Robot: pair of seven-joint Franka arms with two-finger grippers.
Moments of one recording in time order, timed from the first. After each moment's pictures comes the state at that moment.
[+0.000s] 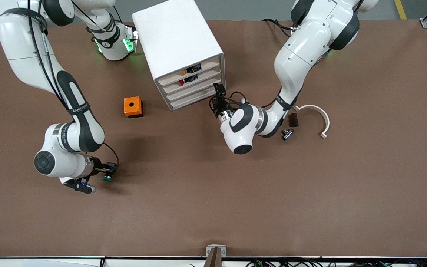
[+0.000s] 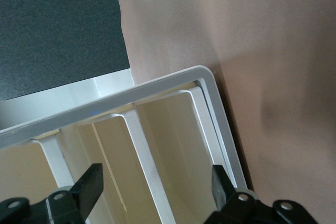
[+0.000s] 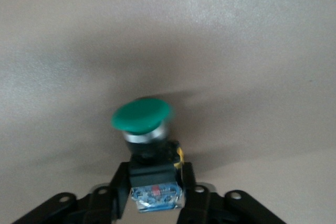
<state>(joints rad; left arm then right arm) -0.54 0.99 -0.20 -1.32 -0.78 1.50 -2.06 -0.02 0.73 0.08 -1.62 0.07 2.18 0.33</state>
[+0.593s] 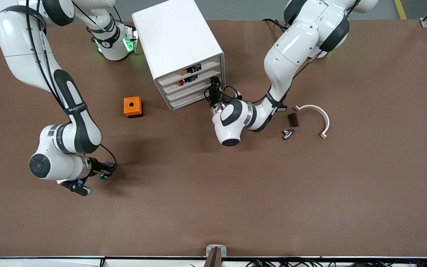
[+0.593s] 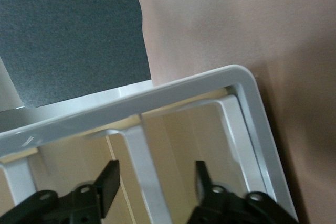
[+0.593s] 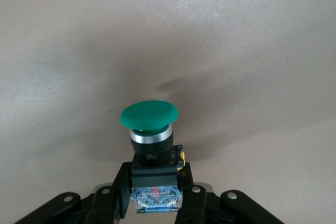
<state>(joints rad) -0.61 1.04 -0.20 -1.31 -0.82 1.43 -2.06 -0.02 0.73 0.09 -1.55 0.08 2.09 0.45</state>
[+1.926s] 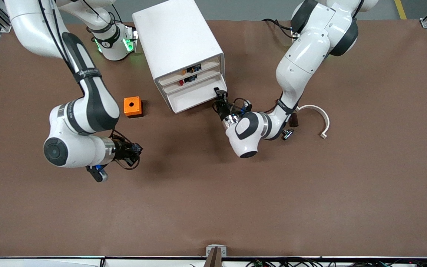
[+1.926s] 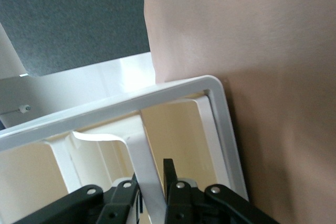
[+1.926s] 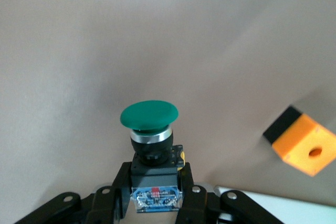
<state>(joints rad) -0.49 1.05 -0.18 -1.31 -0.87 1.43 -2.06 0.19 0.55 0.11 -1.49 0.22 1.82 1.09</state>
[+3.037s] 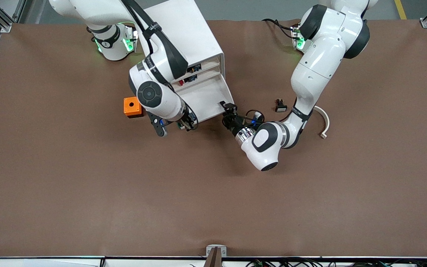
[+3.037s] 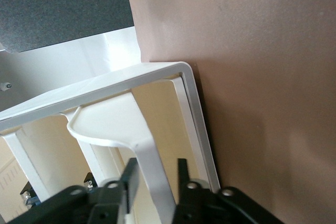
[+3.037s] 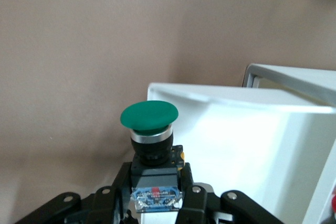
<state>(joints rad) -0.40 1.05 -0.18 -1.27 -0.88 1.46 -2.05 0.56 0.42 0.11 -1.78 0.27 2.12 1.61</state>
